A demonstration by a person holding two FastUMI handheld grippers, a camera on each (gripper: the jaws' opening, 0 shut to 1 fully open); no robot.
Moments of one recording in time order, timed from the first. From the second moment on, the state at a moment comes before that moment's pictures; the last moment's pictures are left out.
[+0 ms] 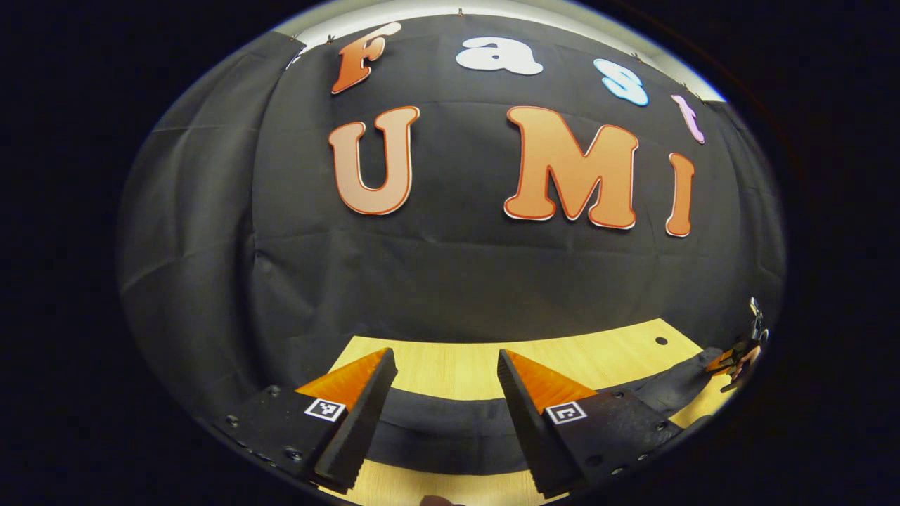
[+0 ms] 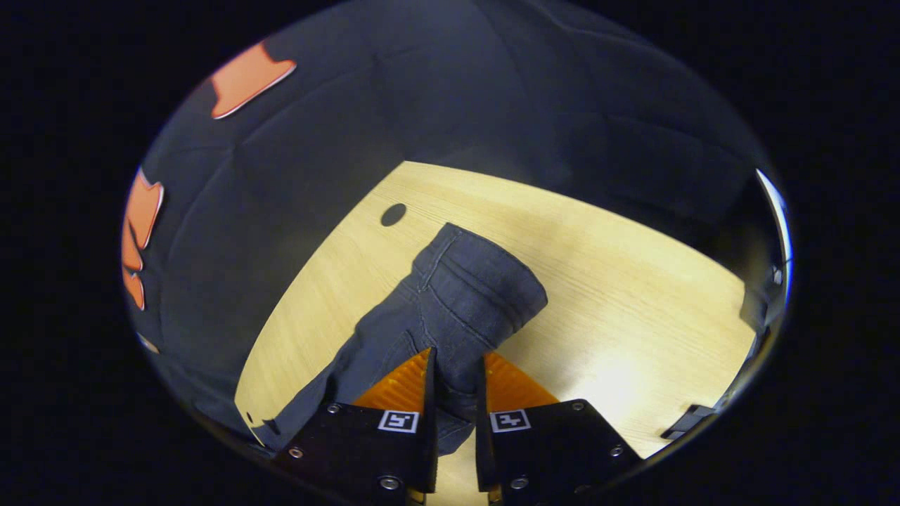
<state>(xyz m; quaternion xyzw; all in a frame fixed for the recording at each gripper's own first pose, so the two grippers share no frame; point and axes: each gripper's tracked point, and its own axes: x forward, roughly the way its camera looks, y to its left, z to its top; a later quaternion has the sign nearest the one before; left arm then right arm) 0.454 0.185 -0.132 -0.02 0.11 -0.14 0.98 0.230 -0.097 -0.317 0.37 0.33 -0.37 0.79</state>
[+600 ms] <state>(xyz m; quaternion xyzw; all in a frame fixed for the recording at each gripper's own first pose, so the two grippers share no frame) 0.419 0.231 -0.103 -0.04 0.06 -0.15 0.99 0.271 -0.015 -0.211 0.24 0.29 -0.31 0.87</state>
